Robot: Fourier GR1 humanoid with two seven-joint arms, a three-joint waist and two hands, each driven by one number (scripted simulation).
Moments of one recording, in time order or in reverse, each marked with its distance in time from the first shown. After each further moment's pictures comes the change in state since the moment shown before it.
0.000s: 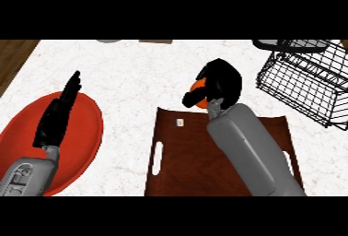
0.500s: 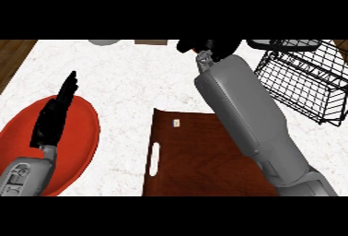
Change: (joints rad) left arm 0.002 0.004 0.020 0.012 0.004 -0.005 -0.001; right arm -0.365 -0.006 -0.122 0.207 0.338 -0.146 0.018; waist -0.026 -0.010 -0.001
